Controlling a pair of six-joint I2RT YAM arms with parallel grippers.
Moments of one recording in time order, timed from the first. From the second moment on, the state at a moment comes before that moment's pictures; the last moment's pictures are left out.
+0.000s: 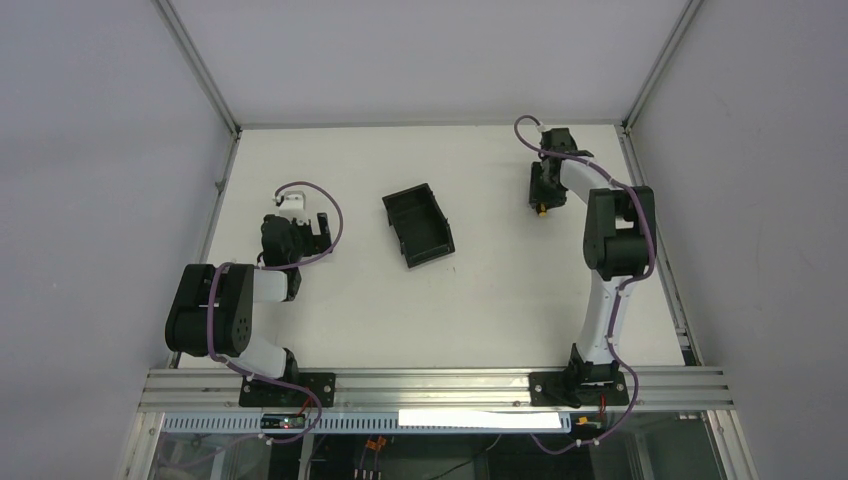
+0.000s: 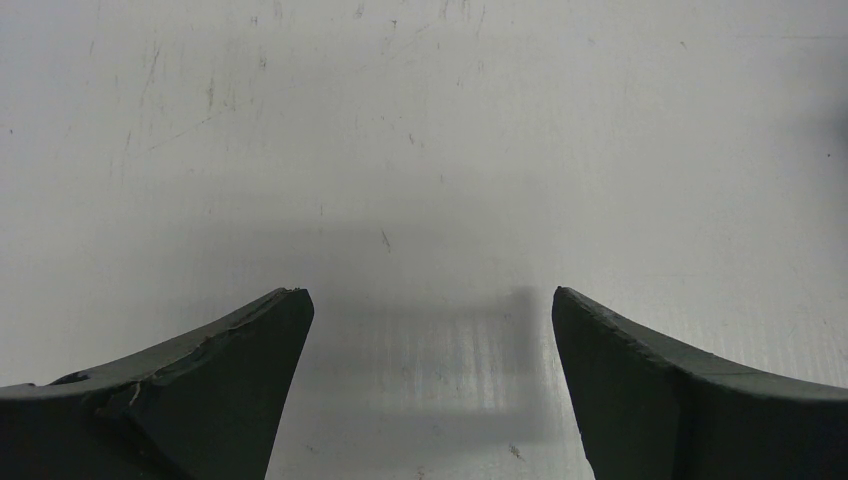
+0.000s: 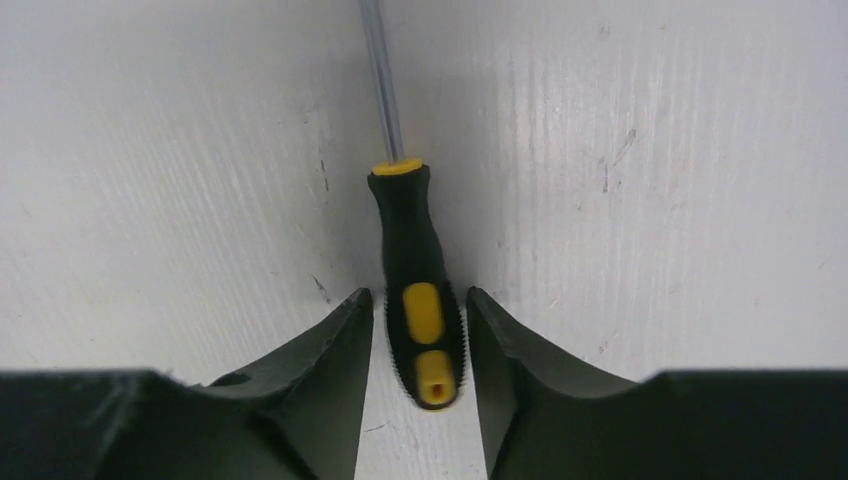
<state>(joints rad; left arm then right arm) -0.02 1.53 0.38 0.85 0.04 -0.06 0.08 2.07 1.52 -0.57 0.08 0.14</state>
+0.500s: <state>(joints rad) -0.02 1.53 0.38 0.85 0.04 -0.06 0.10 2.05 1.53 -0.61 0.09 0.12</state>
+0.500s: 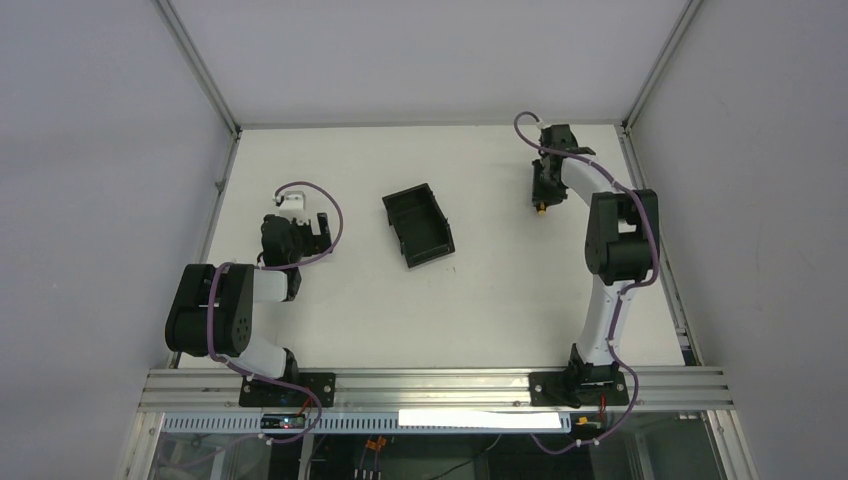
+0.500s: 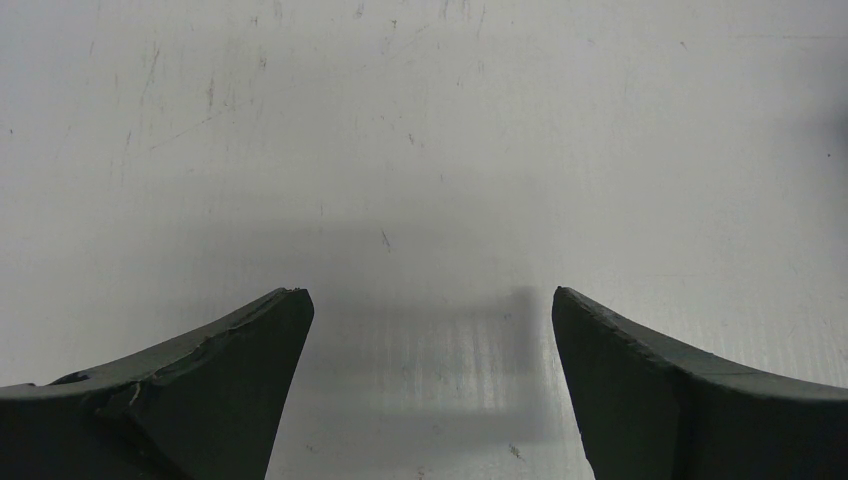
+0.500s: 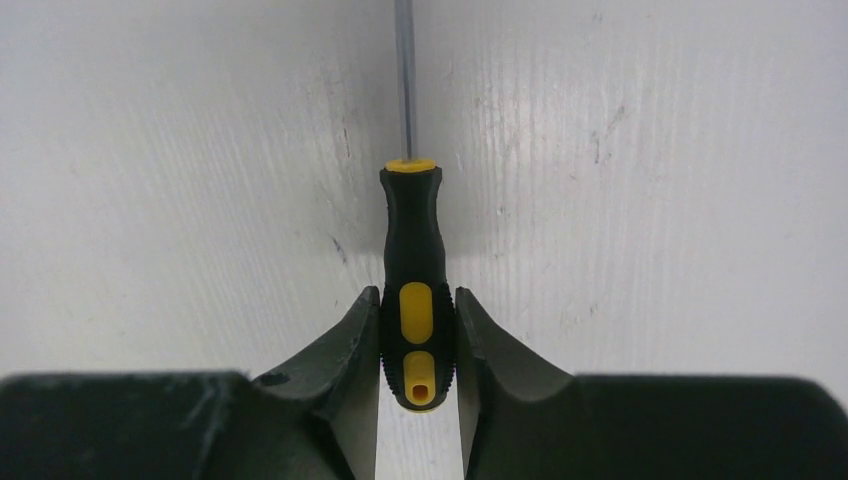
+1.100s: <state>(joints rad) -0.02 1.53 0.38 0.85 0.04 -0.06 0.11 1.61 1.58 -0.73 0.10 0.11</state>
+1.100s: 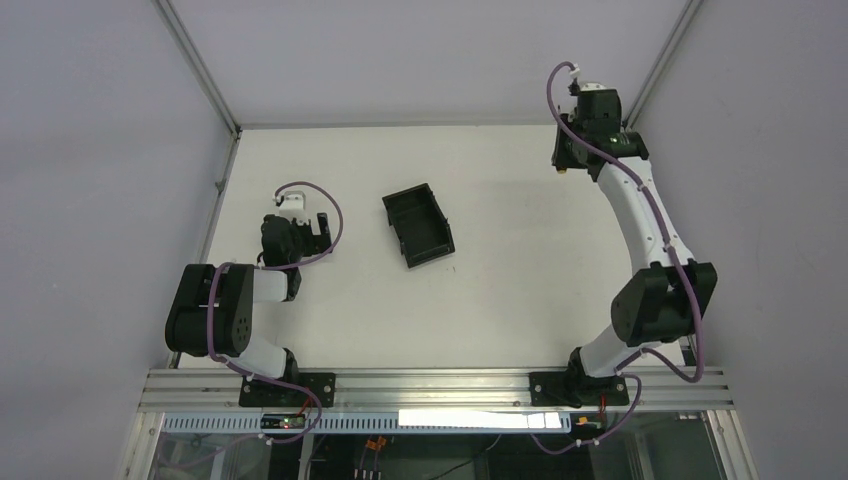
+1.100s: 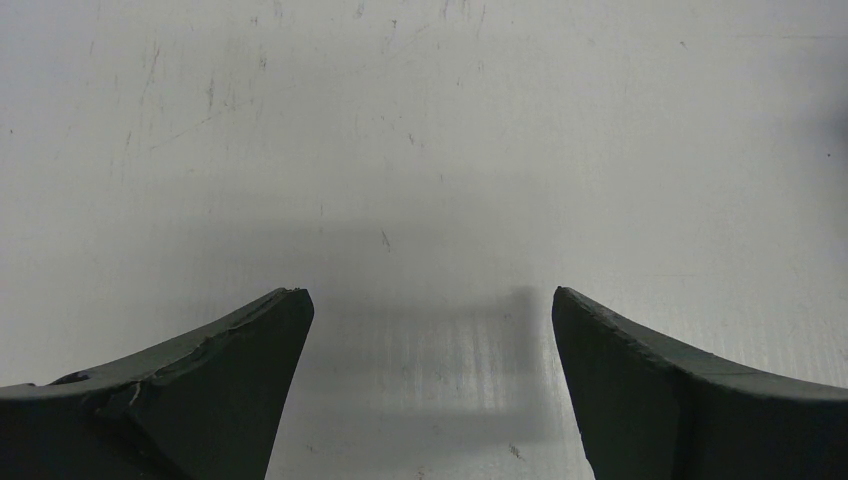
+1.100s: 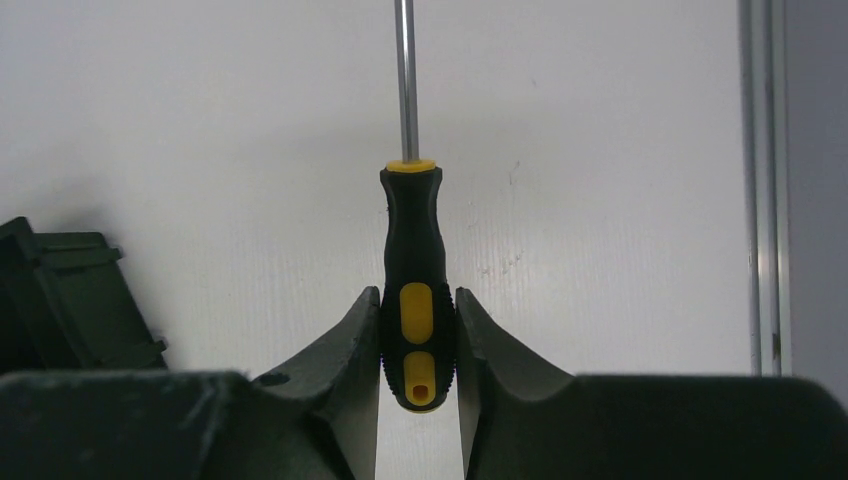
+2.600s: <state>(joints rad) -0.02 1.53 0.38 0.85 0.04 -0.06 0.70 1.54 1.65 -0.68 -0.08 -0.09</state>
